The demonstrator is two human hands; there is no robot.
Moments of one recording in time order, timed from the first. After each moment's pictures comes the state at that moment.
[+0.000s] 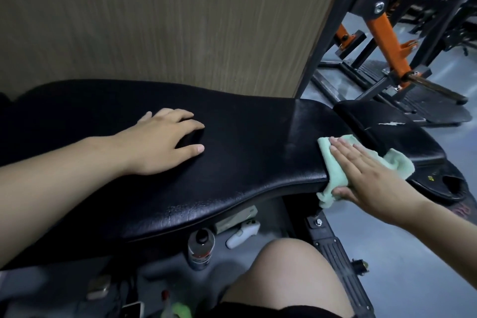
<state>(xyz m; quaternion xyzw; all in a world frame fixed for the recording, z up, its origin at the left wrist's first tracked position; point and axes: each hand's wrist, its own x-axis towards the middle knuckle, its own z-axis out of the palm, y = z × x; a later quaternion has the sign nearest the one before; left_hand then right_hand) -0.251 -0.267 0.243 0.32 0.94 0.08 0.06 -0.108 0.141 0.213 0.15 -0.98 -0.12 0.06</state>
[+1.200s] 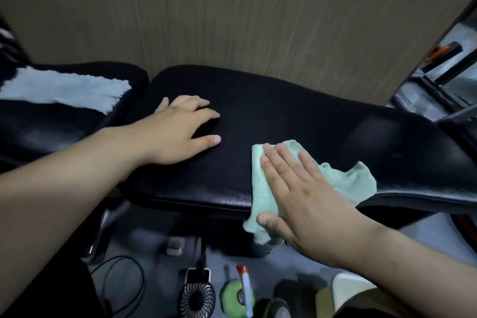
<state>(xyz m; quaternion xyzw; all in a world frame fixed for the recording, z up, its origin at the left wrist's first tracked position) -0.223 -0.426 0.237 0.23 0.97 0.12 0.03 -0.114 -0.158 0.220 0.29 -0.95 -0.11 0.03</state>
